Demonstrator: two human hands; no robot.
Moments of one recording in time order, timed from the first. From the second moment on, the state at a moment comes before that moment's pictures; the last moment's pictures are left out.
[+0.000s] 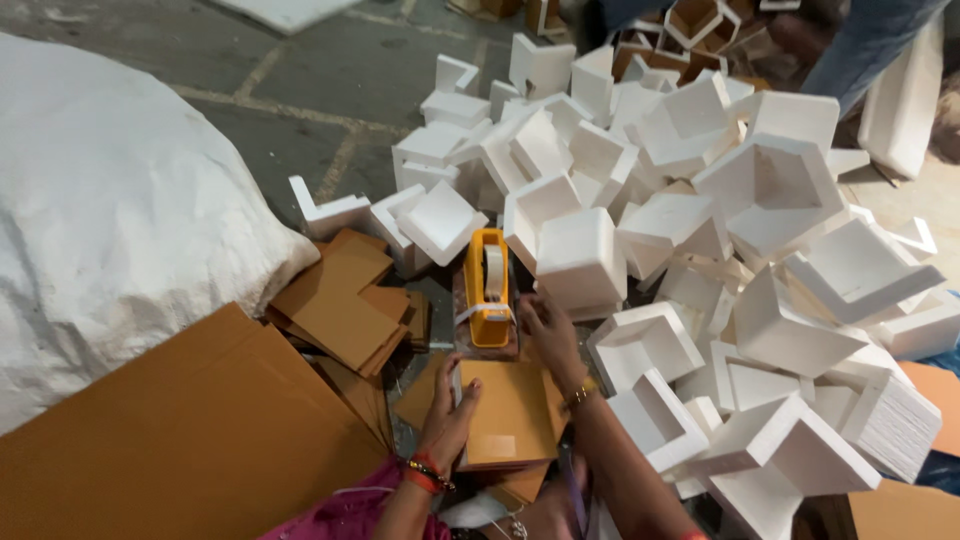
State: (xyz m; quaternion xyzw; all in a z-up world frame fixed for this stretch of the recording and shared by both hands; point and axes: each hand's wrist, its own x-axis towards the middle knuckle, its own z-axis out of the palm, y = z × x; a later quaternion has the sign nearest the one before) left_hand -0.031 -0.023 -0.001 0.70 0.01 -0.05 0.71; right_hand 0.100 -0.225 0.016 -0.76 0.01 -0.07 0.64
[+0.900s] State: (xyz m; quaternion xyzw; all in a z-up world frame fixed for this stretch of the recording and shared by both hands) left_hand -0.013 -0.080 -0.039 0.65 0.02 -0.04 0.76; right_hand 0.081 -0.191 0.101 -0.97 0.08 0.11 0.22
